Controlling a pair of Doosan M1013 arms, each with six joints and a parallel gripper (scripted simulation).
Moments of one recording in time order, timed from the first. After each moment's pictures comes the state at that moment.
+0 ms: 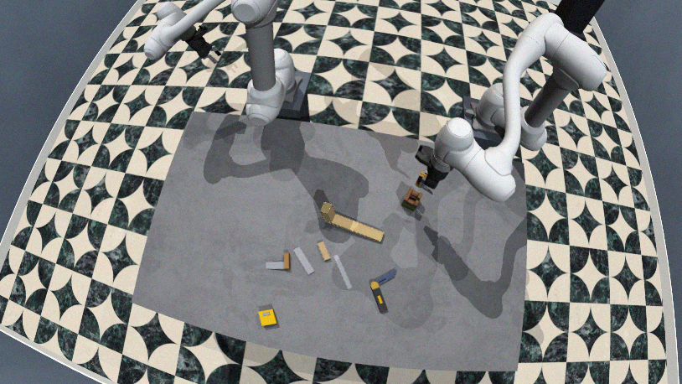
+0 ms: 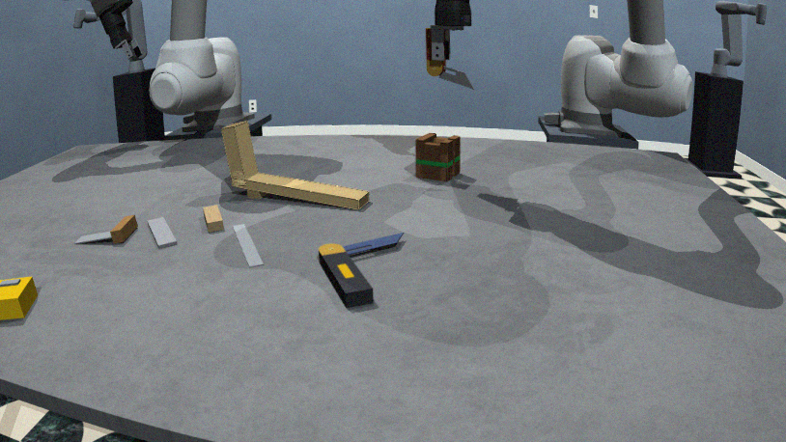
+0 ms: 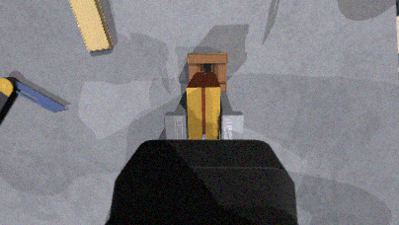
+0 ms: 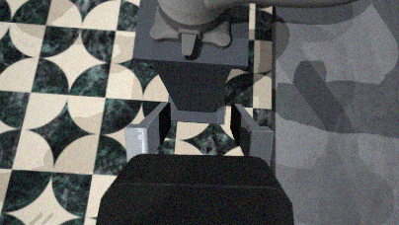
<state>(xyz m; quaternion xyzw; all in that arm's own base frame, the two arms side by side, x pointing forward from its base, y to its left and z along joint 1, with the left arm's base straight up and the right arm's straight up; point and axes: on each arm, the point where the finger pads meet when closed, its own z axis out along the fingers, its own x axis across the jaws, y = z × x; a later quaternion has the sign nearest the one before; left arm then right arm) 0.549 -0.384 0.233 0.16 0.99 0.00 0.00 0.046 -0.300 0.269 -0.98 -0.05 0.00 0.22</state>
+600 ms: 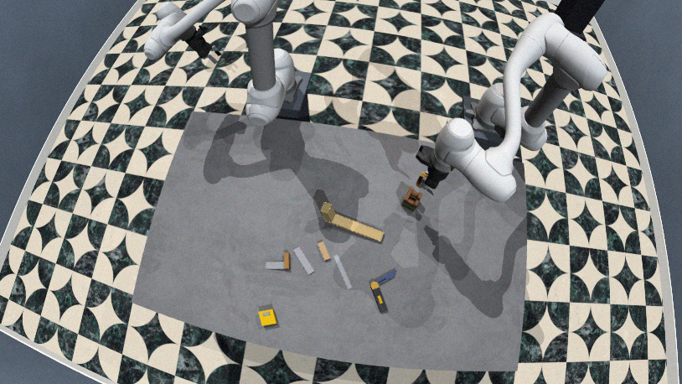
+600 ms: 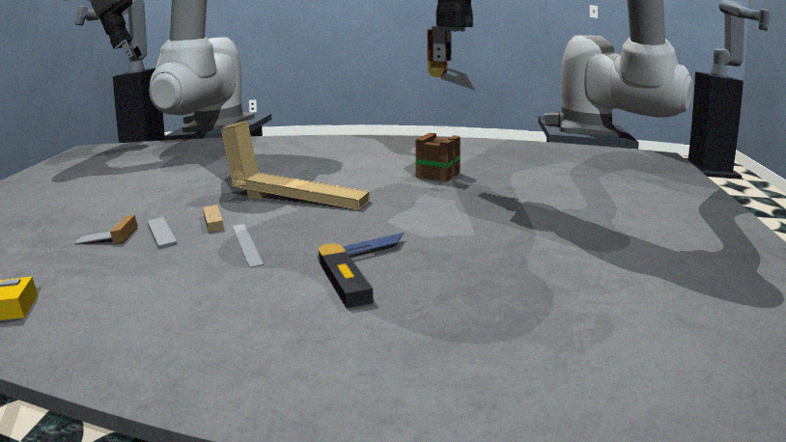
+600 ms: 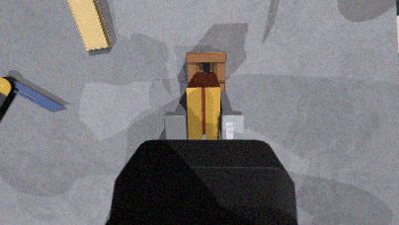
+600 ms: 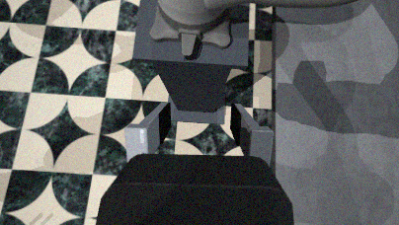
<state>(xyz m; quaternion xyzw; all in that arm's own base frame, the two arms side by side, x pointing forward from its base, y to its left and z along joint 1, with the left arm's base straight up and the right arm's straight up) 0.548 -0.381 0.232 0.16 0.99 0.00 0.00 0.046 -0.300 0.269 -0.98 -0.05 0.00 0.22</state>
